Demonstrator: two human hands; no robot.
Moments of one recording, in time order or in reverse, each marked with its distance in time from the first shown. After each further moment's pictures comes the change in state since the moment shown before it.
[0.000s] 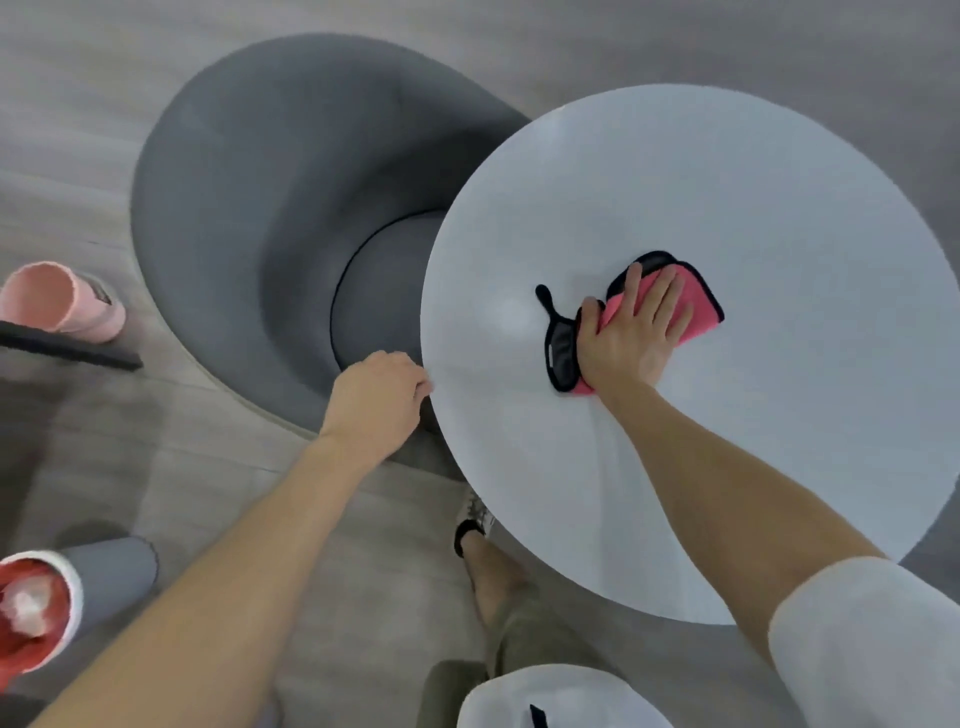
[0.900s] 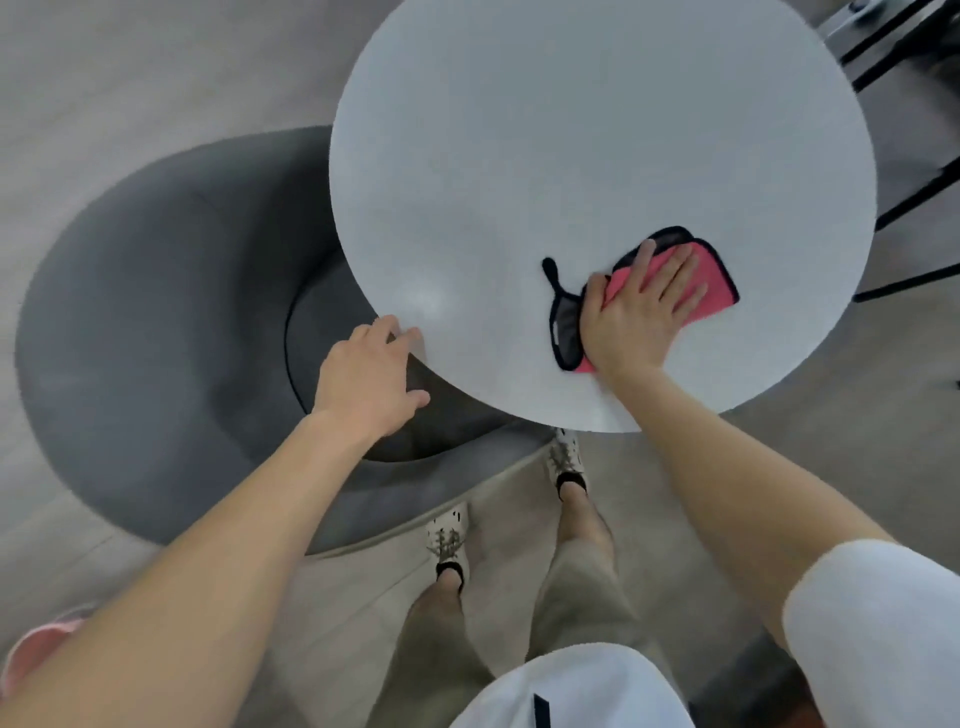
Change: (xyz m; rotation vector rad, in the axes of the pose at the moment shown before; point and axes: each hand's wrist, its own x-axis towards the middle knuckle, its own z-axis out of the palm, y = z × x) left_hand 0.096 -0.053 -0.062 0.358 -0.242 0.657; right_hand -0.137 -0.036 0.018 0.070 0.154 0.805
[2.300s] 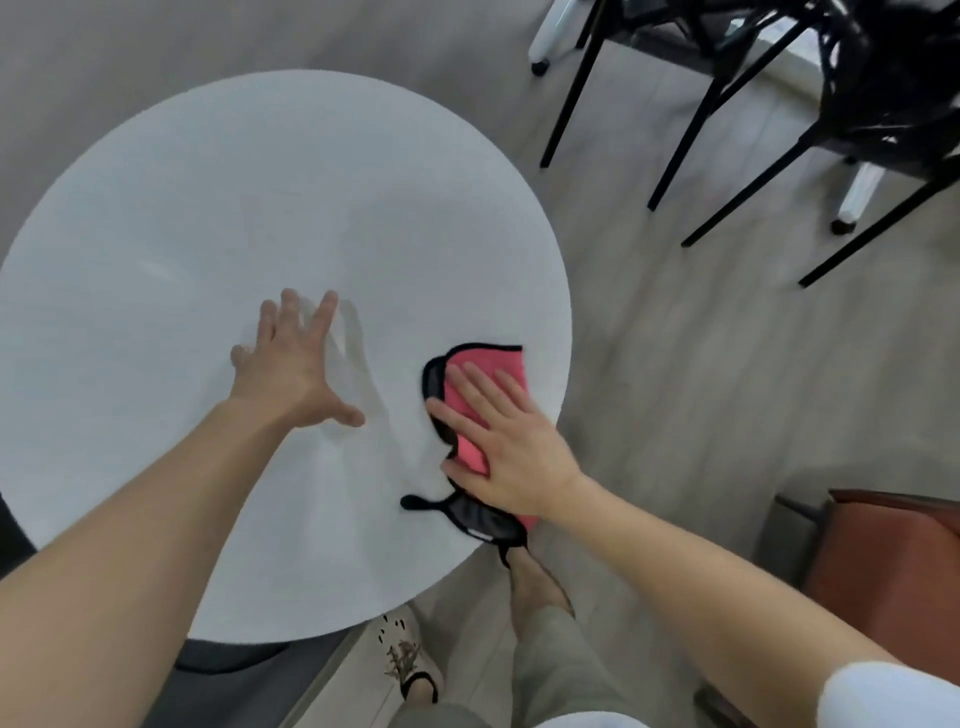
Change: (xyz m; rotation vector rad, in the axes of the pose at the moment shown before) left_hand 0.227 0.245 -0.101 0.120 -0.172 0.103; right_hand 0.052 0.197 -0.041 0.152 -0.085 -0.641
